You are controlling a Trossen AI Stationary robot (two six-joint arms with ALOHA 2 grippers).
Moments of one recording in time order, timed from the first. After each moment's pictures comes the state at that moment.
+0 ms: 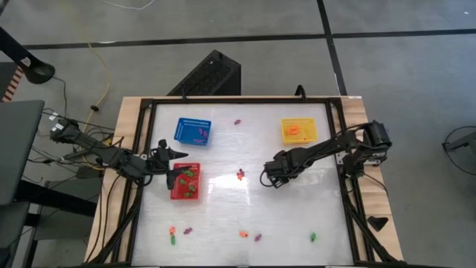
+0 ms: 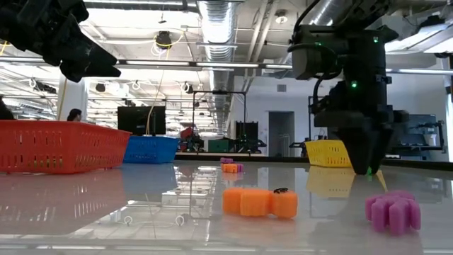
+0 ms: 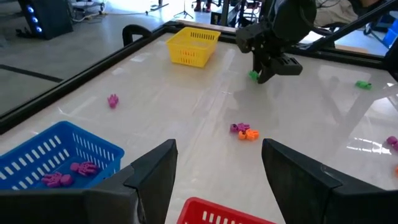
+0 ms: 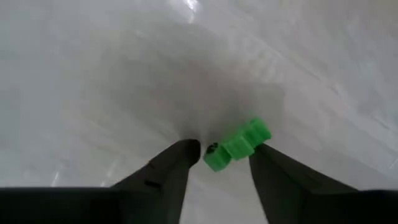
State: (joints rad) left arm -0.44 0.51 0.27 -0.03 -0.72 -0.28; right arm 0.11 1.67 0.91 -0.81 0.11 1.10
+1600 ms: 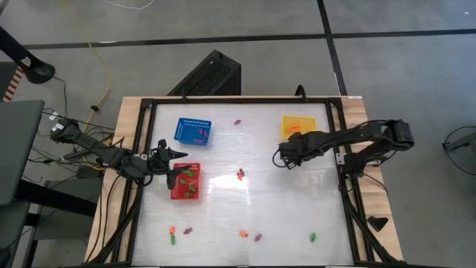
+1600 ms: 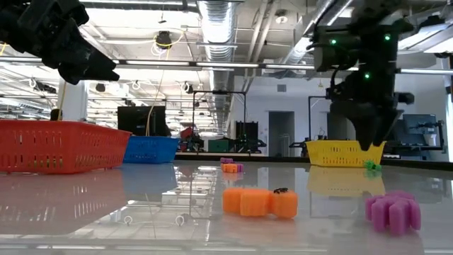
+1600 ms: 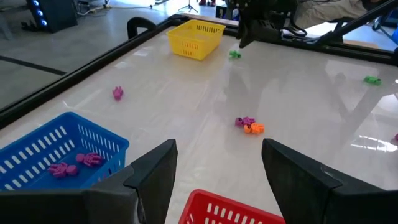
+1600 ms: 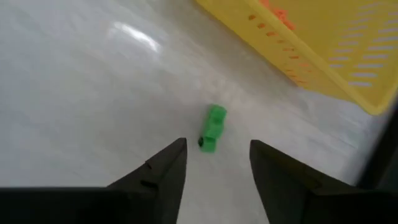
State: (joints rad) left arm -0.44 0.51 0.27 -0.06 -0.73 -0.31; right arm -0.08 1.38 0.80 -0.98 0.34 0.97
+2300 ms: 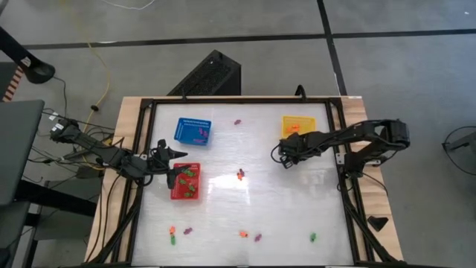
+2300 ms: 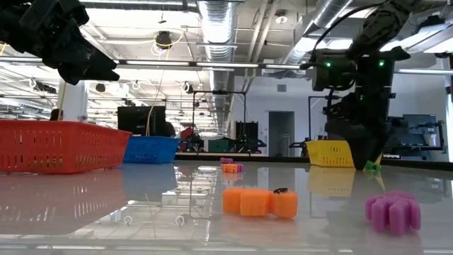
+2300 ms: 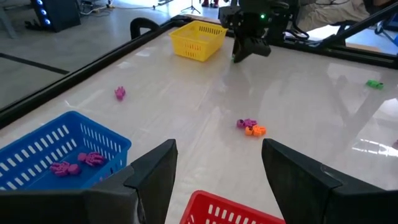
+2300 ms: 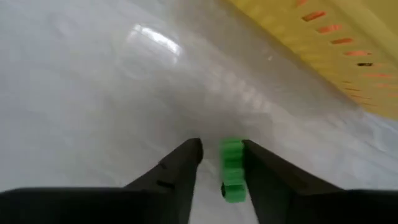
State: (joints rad) left arm -0.44 0.51 0.27 -0.06 -0.74 -0.32; right arm -0.18 1.44 0.67 -0.71 0.30 0.87
